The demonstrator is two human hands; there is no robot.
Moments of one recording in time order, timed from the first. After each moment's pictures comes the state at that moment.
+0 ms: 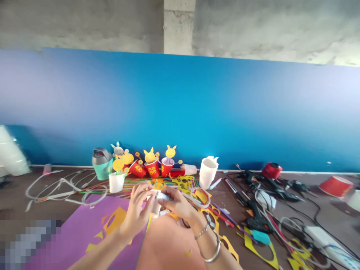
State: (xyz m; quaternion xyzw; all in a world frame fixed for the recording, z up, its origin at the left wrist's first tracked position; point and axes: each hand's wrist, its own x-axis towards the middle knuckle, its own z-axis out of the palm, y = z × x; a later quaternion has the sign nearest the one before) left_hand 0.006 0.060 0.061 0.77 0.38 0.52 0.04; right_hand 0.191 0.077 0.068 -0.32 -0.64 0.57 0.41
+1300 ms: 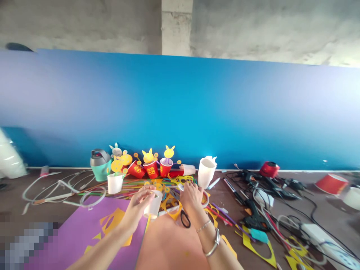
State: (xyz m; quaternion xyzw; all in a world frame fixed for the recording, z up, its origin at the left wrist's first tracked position) left_hand 0.010 0.072 0.055 0.59 0.43 0.53 0.42; right_hand 0.225 0.108 0.041 -0.73 -0.67 -0.01 0.13
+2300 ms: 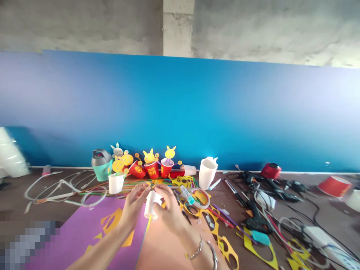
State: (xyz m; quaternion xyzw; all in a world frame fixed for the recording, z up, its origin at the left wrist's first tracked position) left_hand 0.006 0.075 0.058 0.52 0.48 0.60 0.38; right_hand 0.162 0.055 0.074 -0.42 -0.67 0.39 0.46
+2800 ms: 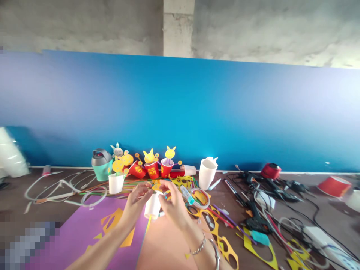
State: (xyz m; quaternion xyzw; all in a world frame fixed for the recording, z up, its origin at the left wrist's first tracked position) left_hand 0.005 0.076 0.061 0.57 0.47 0.56 0.36; right_hand 0.173 0.065 0.073 -0.45 -0.64 0.37 0.50
